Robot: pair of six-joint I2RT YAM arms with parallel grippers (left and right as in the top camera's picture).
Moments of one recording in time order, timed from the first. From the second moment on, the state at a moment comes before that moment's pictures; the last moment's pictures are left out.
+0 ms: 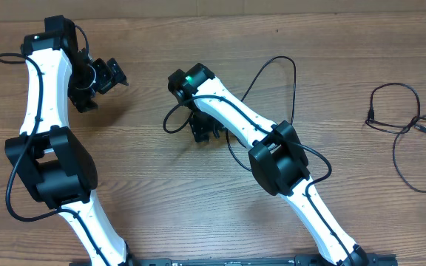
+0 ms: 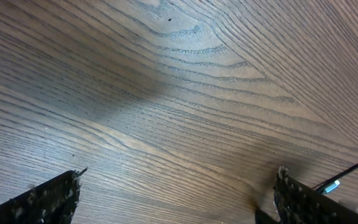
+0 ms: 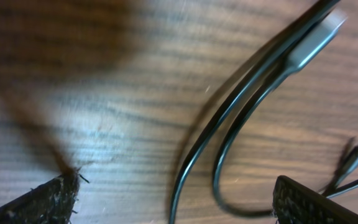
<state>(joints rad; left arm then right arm) 0.21 2.14 1.96 -1.28 0.24 -0.40 0.72 2.61 2.39 -1.57 0.25 0.47</state>
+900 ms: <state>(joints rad) 0.21 2.14 1.96 -1.28 0.24 -0.40 0.54 2.61 2.39 -1.58 0.10 0.45</state>
